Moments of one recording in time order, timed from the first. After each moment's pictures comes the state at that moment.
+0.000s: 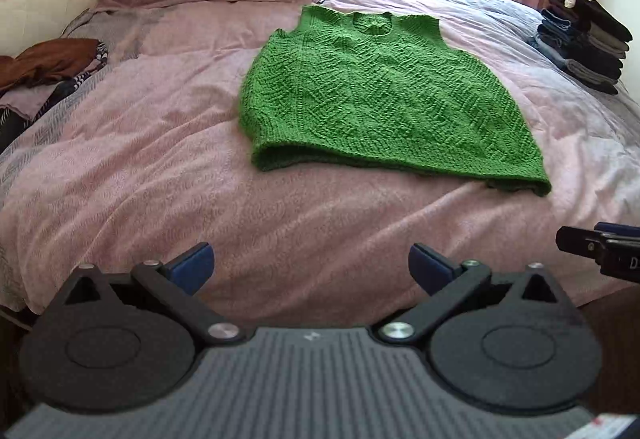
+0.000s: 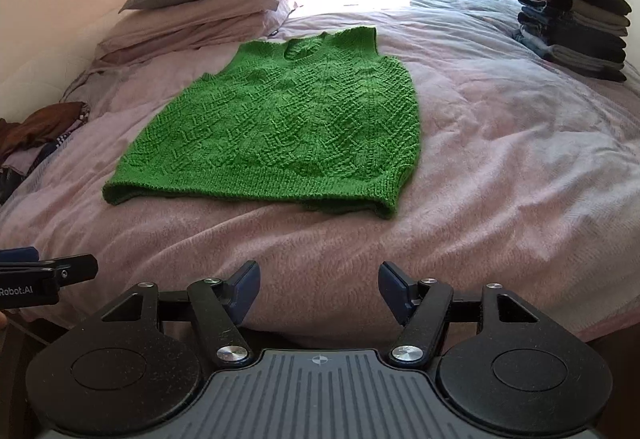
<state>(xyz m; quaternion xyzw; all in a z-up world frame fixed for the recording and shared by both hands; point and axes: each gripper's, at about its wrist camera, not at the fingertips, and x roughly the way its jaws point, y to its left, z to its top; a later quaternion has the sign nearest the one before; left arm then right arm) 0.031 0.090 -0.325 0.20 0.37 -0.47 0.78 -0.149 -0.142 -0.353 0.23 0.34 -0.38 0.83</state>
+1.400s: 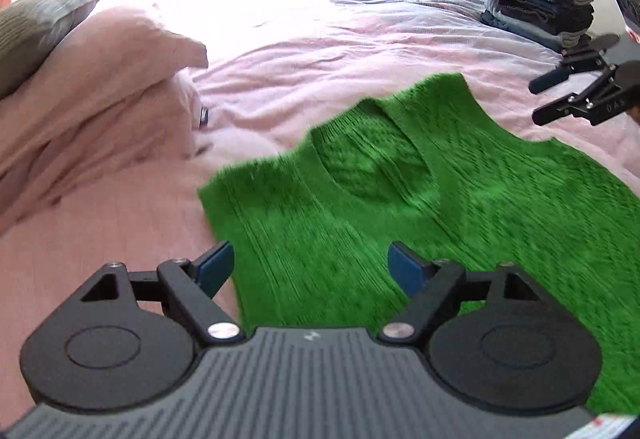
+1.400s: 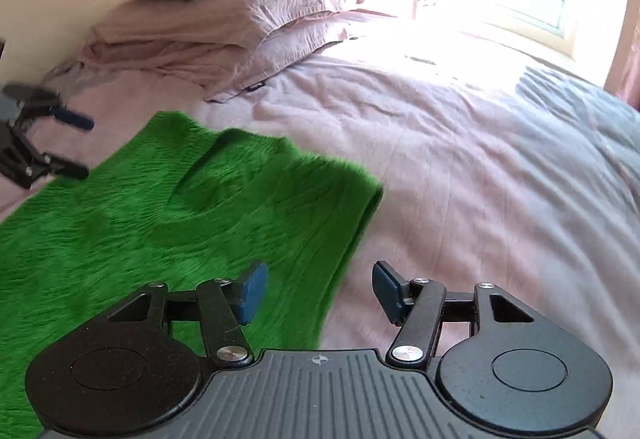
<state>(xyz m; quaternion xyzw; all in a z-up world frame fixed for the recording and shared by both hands) 0.276 -0.367 -0.353 0.34 0.22 -0.67 0.63 0.029 -0.625 -0.380 0.08 0.39 -0.23 0.89</state>
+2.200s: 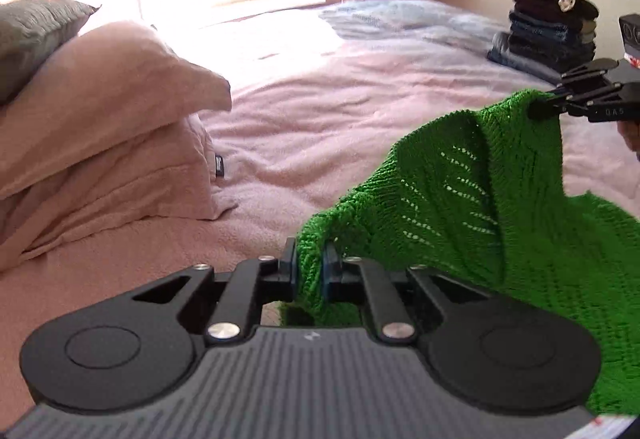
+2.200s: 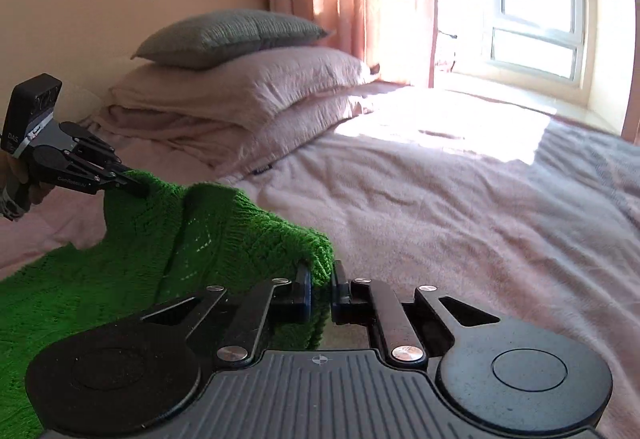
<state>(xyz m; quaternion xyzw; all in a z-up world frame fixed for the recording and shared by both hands) 0.320 -0.386 -0.345 0.27 0.21 -0.70 0.63 0.012 -0.612 -0.351 0.05 0.24 -0.21 0.95</state>
